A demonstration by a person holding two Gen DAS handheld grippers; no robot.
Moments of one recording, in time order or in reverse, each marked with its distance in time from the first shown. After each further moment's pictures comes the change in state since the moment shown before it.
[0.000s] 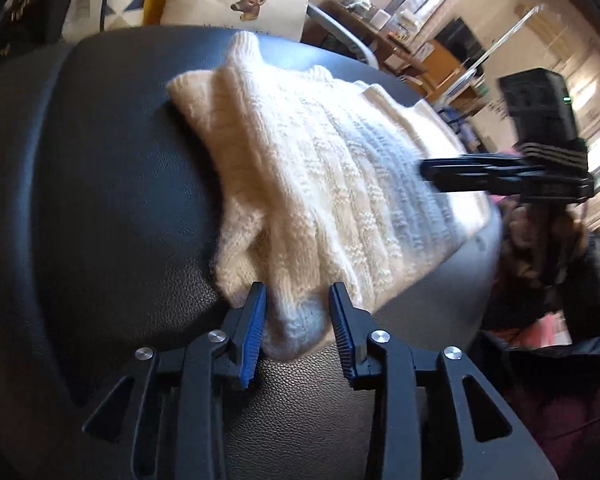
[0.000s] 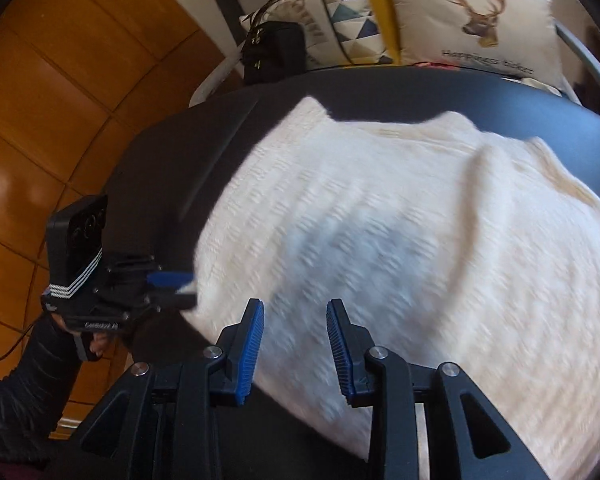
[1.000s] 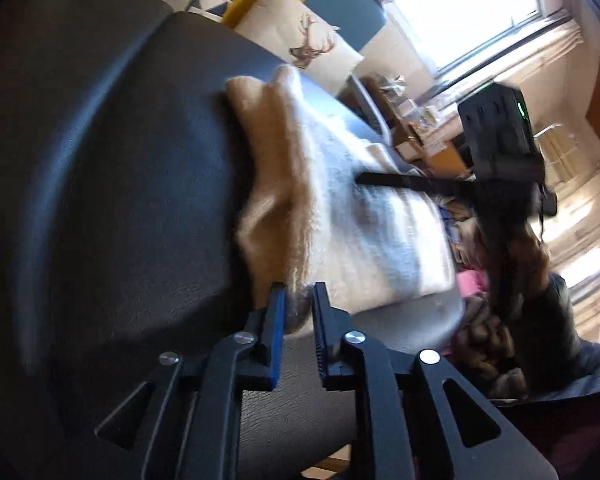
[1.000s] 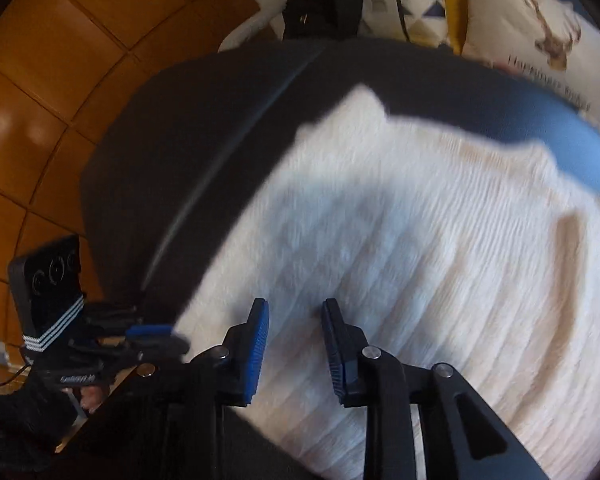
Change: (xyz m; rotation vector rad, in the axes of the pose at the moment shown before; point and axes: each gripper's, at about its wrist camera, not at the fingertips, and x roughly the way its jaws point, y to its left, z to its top) left arm -0.019 -0.002 -0.073 -0.299 -0.262 -0.070; right arm 0.052 0.081 0.049 -0.157 0.101 -0.070
